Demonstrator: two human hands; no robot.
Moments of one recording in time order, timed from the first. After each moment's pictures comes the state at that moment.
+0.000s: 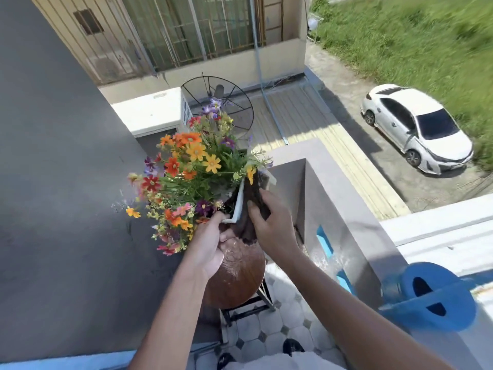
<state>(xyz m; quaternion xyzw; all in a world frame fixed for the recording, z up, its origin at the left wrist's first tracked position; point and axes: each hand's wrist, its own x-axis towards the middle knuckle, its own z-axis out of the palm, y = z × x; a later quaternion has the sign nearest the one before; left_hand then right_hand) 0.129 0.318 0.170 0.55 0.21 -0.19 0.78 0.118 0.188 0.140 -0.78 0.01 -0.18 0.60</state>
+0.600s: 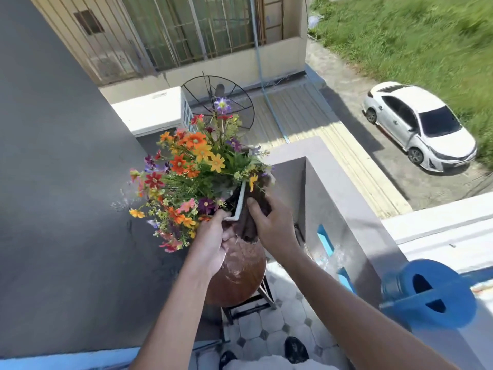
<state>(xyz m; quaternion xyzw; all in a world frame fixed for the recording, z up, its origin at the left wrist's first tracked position) 0.125 0.311 0.170 0.60 0.21 -0.18 0.75 0.117 0.186 0.141 -0.76 0.03 -0.18 0.62</state>
